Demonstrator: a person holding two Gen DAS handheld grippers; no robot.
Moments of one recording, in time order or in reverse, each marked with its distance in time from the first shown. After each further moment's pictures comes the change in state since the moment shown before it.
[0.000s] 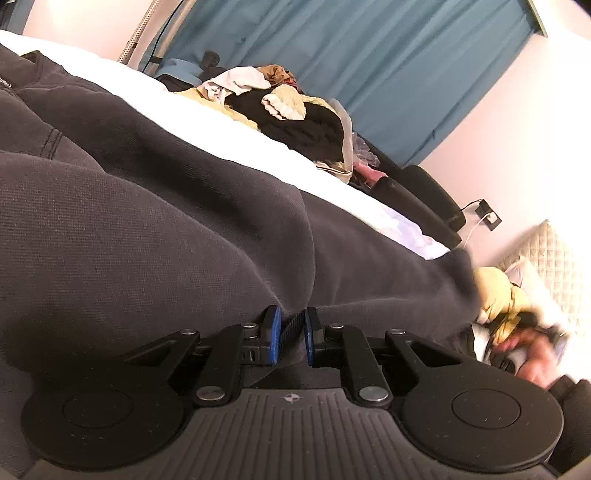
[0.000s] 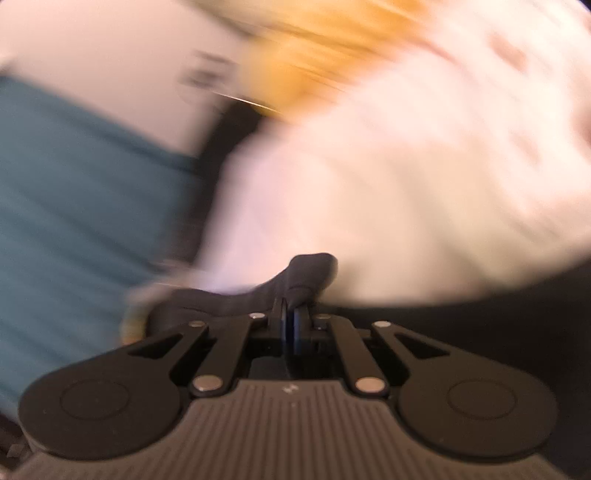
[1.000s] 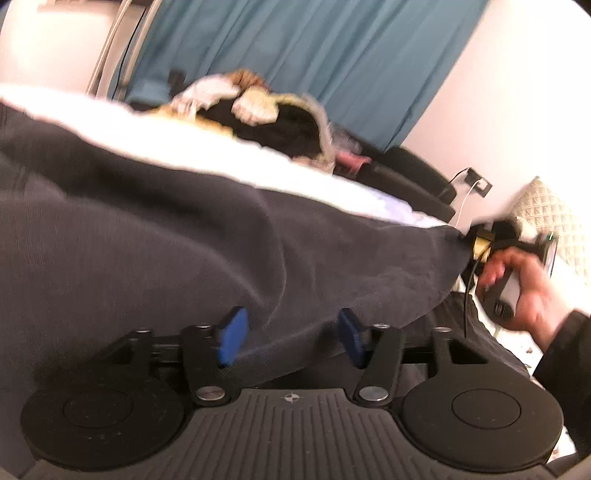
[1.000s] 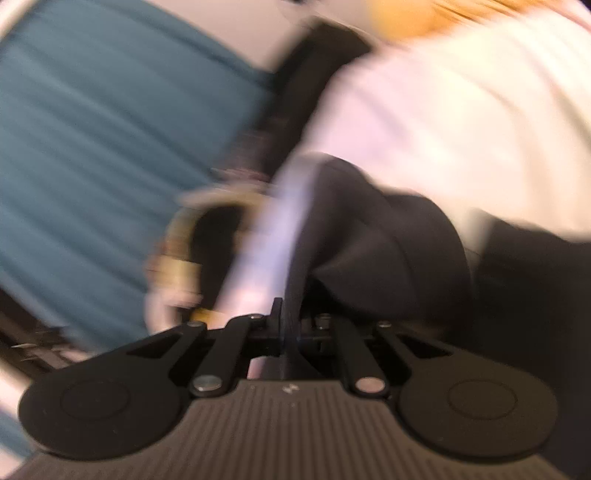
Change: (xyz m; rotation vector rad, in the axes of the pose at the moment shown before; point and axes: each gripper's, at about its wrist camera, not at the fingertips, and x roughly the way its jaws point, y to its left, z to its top) left arm -0.005 -0.025 -0.012 0.198 -0.064 0.001; right arm 0.015 0.103 -0.065 -0.331 0.147 0.372
